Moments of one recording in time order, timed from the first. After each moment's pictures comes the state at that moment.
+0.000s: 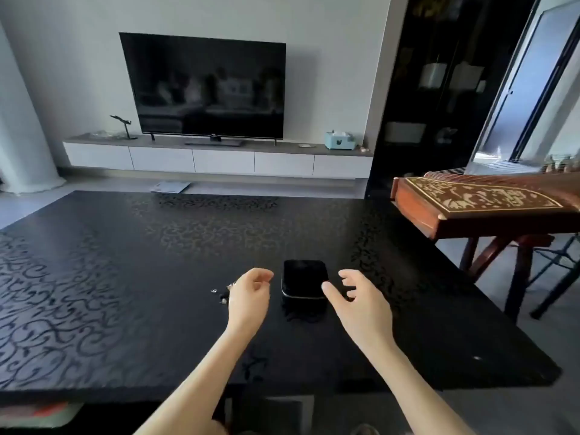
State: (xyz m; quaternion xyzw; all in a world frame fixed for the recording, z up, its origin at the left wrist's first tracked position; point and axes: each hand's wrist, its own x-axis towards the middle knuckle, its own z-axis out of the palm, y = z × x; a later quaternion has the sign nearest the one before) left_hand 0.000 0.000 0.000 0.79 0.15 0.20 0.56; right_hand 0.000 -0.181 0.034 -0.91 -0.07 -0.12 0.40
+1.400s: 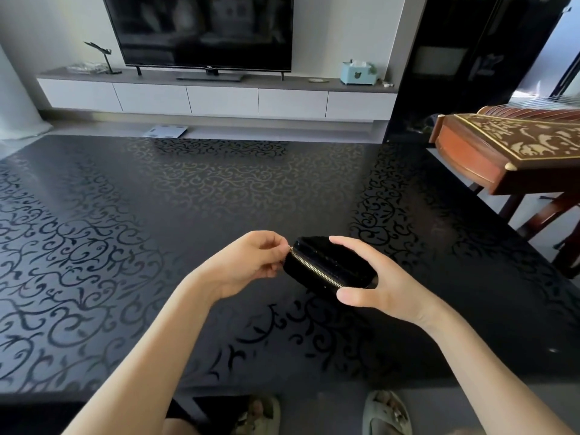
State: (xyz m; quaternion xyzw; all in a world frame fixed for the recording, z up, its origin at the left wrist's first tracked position) left_hand 0.060 0.063 -0.002 0.75 0.01 -0.11 0.65; right_hand 0.086 -0.175 -0.006 -0.83 -0.28 0.17 0.45
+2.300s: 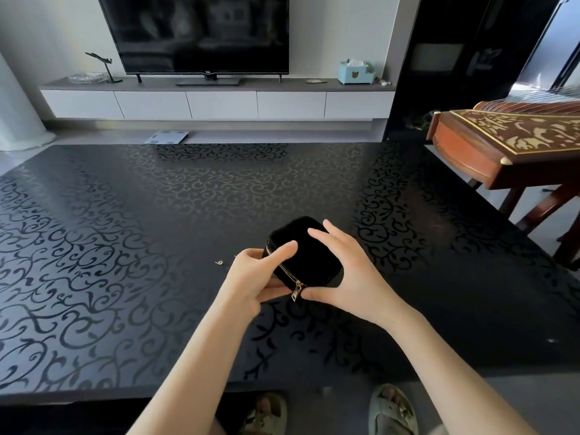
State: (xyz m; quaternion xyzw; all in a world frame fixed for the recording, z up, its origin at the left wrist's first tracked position) left_hand 0.037 0.030 -0.005 0.63 0.23 -0.03 0.74; right_hand 0.070 -0.139 -0.012 -0.88 -0.29 0.04 0.38
